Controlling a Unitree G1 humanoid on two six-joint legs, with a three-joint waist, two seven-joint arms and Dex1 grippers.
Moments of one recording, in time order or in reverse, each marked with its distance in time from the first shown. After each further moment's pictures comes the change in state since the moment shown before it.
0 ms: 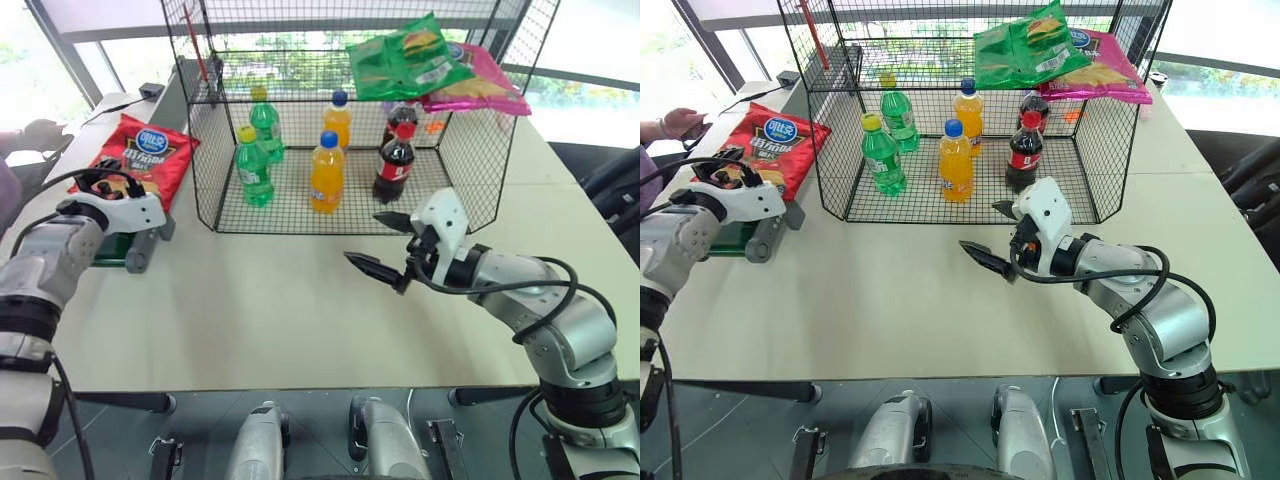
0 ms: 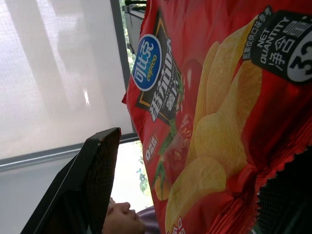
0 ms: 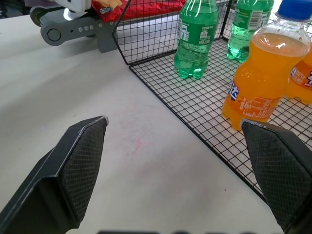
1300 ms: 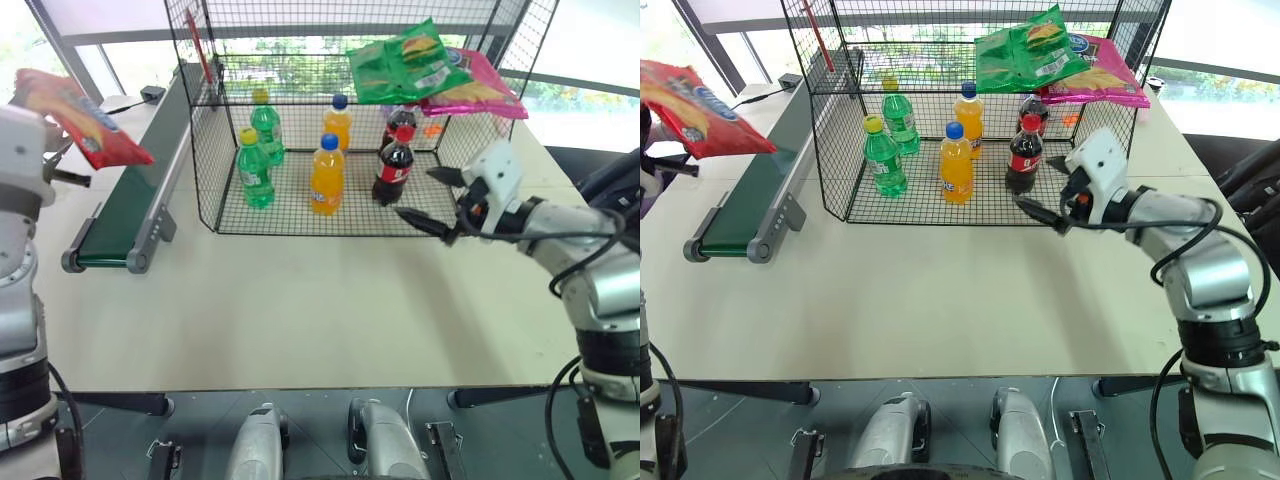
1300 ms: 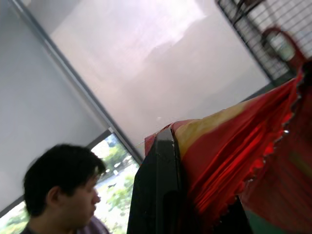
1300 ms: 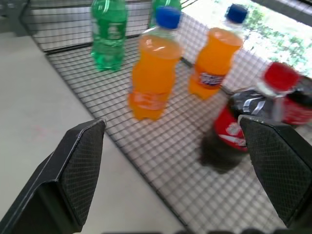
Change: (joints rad) left arm 0.337 -0.214 0.663 -1.138 -0.840 0.583 -0.120; right arm -0.233 -0.195 -0.088 0.441 -0.110 -0.236 0.212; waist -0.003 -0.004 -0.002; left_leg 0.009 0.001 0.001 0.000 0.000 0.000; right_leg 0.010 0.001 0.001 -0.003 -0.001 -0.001
